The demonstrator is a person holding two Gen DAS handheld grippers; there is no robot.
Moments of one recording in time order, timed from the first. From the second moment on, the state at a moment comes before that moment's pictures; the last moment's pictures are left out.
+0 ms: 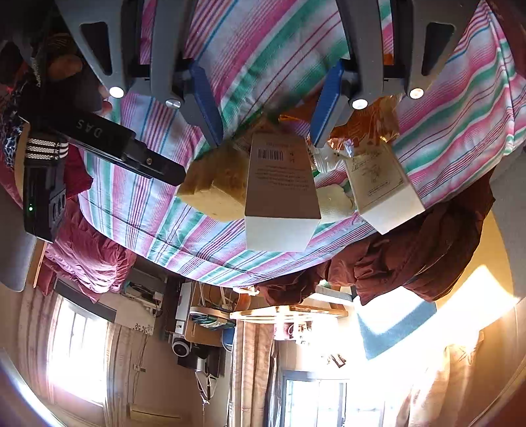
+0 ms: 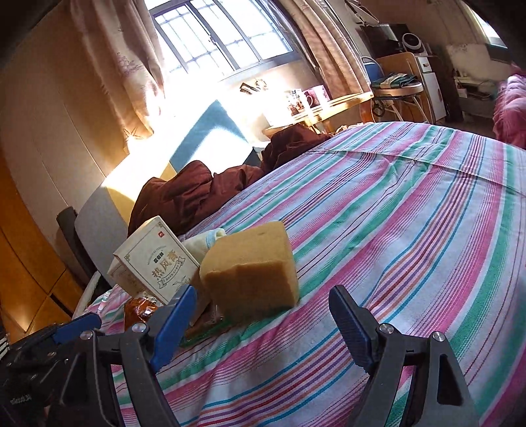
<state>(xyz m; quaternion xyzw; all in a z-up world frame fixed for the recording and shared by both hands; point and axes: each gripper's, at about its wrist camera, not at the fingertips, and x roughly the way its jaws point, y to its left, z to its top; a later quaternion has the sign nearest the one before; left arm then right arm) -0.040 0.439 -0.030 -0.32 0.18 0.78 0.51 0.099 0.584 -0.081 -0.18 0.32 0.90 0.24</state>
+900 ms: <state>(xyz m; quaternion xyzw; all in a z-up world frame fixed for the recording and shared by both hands) -0.059 0.453 -0.045 -0.32 0.13 0.78 0.52 0.092 0.598 -0.100 -0.20 0.36 0.89 0.21</state>
